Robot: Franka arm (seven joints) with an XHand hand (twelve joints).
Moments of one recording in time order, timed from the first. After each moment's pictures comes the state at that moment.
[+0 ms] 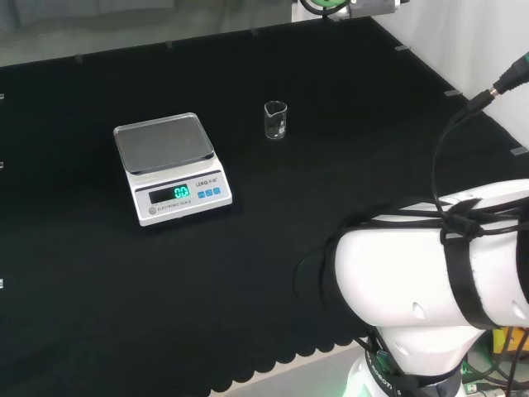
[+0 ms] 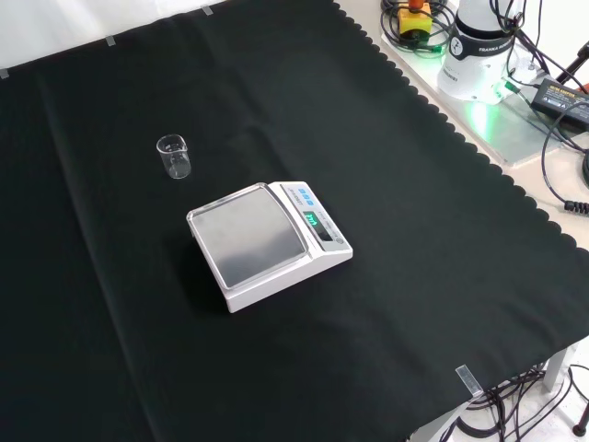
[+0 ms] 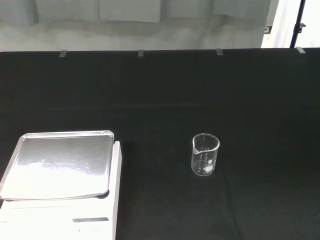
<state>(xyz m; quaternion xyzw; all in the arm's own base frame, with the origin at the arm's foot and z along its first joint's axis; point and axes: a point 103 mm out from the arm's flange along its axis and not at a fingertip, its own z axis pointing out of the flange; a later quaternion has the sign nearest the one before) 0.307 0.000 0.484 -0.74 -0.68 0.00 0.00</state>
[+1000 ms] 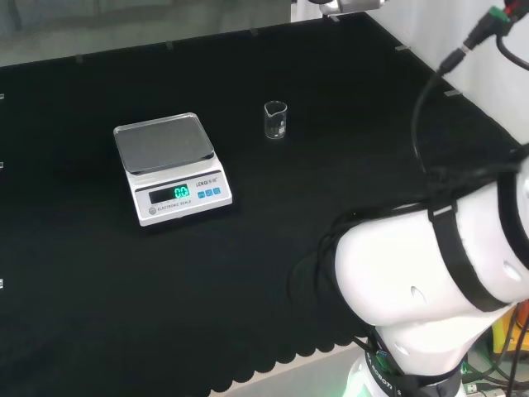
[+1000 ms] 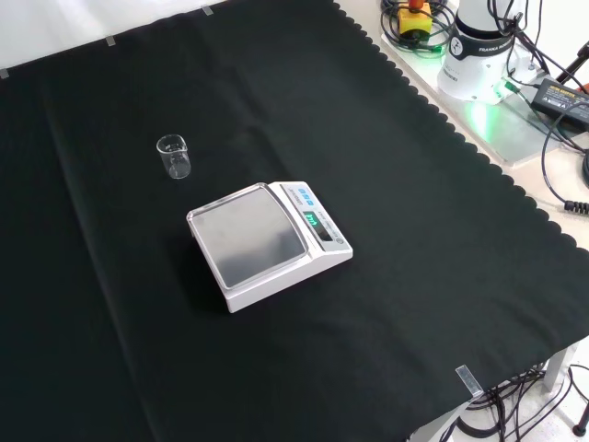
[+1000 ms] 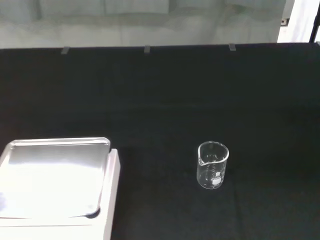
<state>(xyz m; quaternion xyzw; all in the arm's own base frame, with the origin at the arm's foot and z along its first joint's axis) 0.379 -0.024 0.452 -0.72 -0.69 0.00 0.02</state>
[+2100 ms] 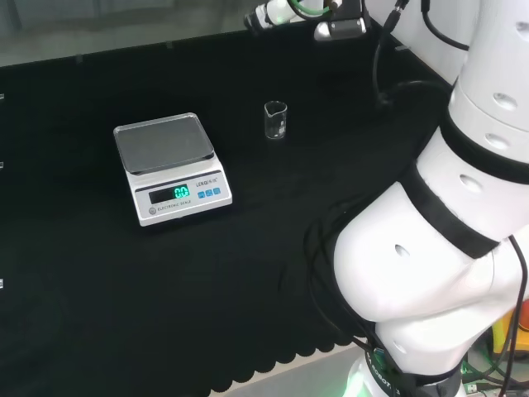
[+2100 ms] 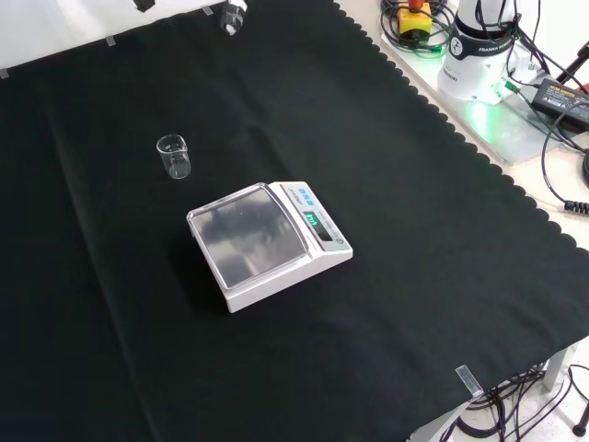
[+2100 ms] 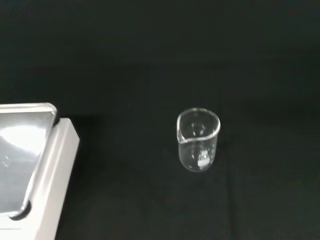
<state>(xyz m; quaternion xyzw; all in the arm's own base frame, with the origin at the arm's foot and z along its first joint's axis) 0.494 -0.079 0.339 -0.71 -0.69 0.04 0.08</state>
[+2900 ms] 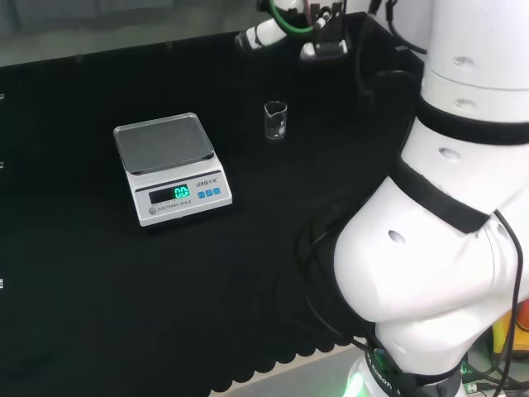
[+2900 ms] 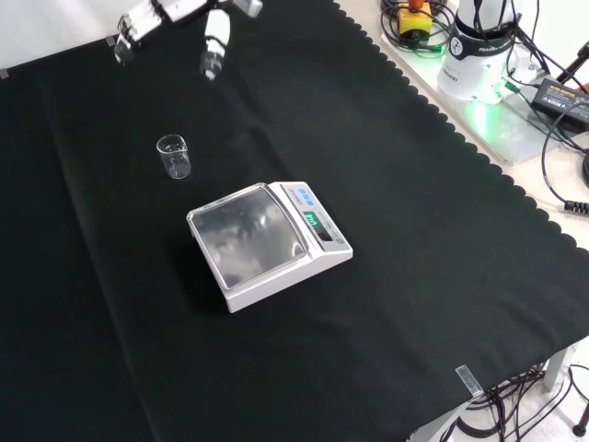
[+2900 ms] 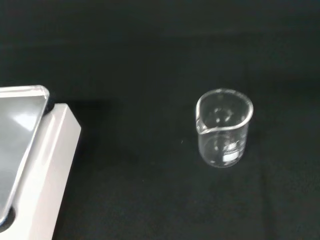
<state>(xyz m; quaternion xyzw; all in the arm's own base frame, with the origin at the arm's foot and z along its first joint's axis) 0.549 -0.072 0.272 -0.69 -0.71 0.05 0.12</state>
